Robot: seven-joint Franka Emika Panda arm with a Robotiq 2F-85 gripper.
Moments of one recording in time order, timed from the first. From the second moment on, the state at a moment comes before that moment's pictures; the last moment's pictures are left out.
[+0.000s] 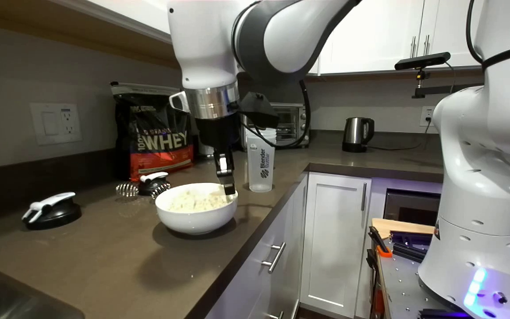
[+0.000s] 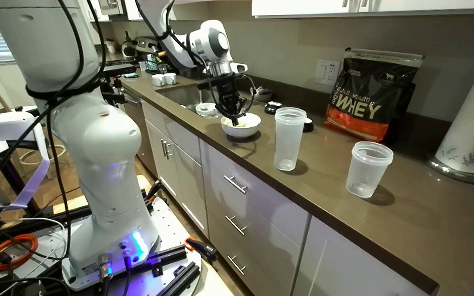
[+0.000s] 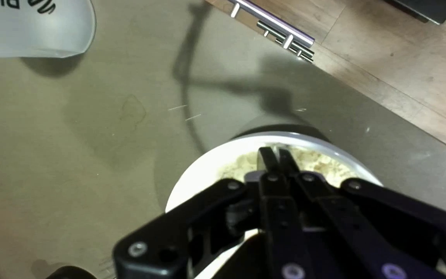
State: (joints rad) arm 0.20 -0.05 0.18 -2.36 -0.39 2.20 0.13
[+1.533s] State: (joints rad) arm 0.18 -0.05 0.13 -2.33 -0.11 2.20 0.02
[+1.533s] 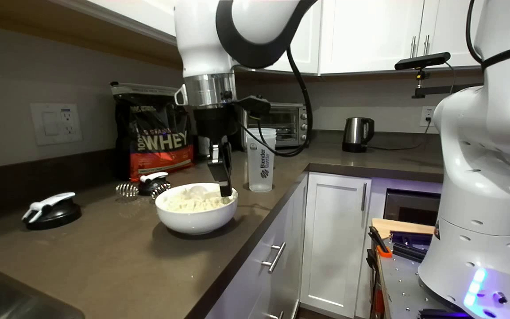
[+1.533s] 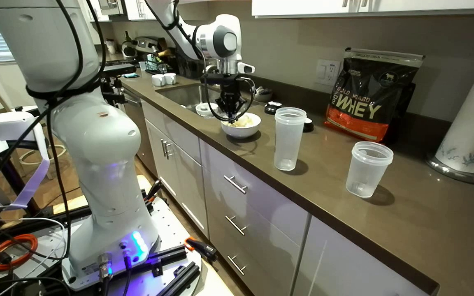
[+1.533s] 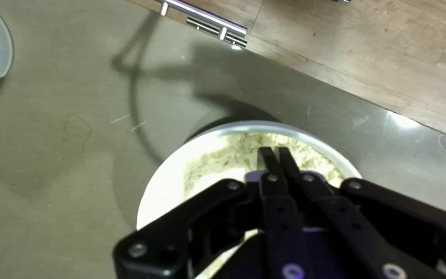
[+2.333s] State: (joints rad) arm 0.19 -0.05 0.15 -2.33 -0.07 2.20 0.02
